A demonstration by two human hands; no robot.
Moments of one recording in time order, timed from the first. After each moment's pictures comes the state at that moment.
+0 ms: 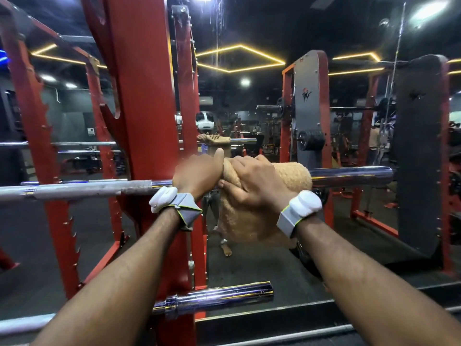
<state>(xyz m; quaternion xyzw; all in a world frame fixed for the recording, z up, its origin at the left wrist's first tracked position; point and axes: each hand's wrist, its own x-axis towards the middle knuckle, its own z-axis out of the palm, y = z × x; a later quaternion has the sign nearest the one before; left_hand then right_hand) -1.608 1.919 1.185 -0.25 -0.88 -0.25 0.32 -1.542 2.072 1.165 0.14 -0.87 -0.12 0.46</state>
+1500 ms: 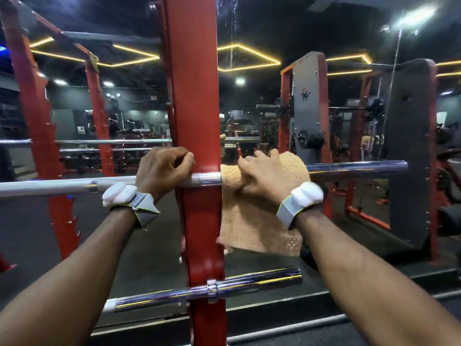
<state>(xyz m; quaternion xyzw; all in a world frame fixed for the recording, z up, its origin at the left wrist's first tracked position) -1.659 1.744 1.183 -0.38 -0.75 -0.31 0.44 -1.545 1.974 1.183 -0.05 -0.93 -0.21 0.29</state>
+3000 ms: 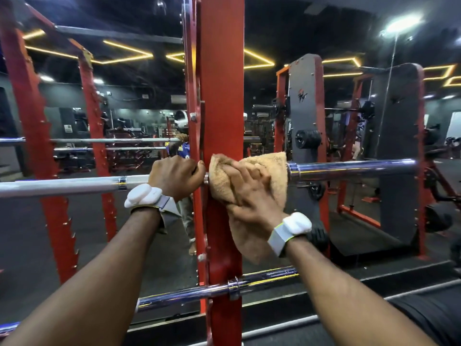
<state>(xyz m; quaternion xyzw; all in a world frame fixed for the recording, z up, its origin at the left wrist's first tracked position) -1.664 1.712 1.173 -0.30 -0.83 -0.09 0.46 -1.577 1.909 1.115 0.08 -0.89 -0.04 0.44</state>
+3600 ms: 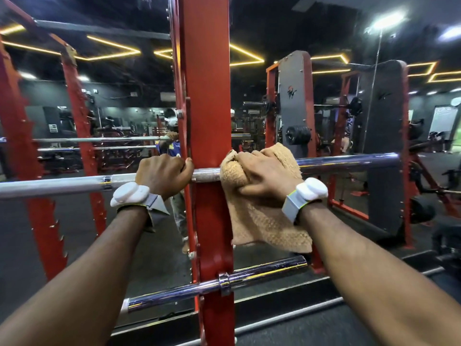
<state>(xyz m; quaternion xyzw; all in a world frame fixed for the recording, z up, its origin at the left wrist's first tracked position) -1.665 1.715 1.172 -0.29 -0.84 -0.07 0.45 -1.554 1.953 1.170 0.06 -0.93 -0.14 0.32</state>
